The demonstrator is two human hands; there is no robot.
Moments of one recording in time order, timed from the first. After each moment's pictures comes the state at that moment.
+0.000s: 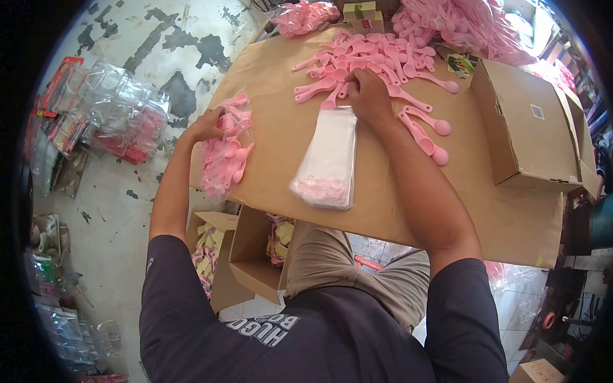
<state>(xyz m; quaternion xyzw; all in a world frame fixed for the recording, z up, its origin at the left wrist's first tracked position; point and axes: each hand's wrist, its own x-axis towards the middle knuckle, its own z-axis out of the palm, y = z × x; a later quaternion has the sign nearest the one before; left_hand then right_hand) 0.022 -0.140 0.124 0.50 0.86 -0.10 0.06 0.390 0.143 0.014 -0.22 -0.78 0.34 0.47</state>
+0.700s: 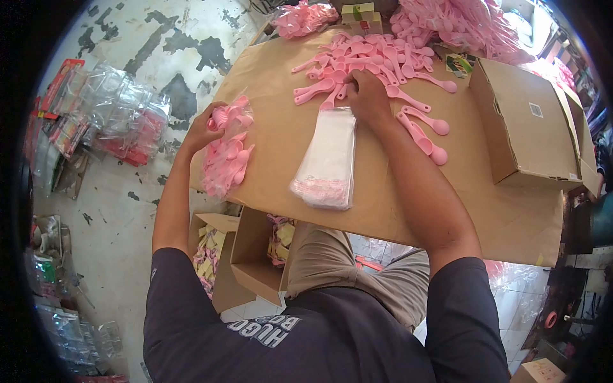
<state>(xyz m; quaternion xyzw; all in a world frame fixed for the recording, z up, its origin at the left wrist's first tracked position) 0.079 -0.160 0.146 0.56 0.80 0.22 0.08 0.392 0.142 0.014 -0.23 -0.78 0.36 0.46</state>
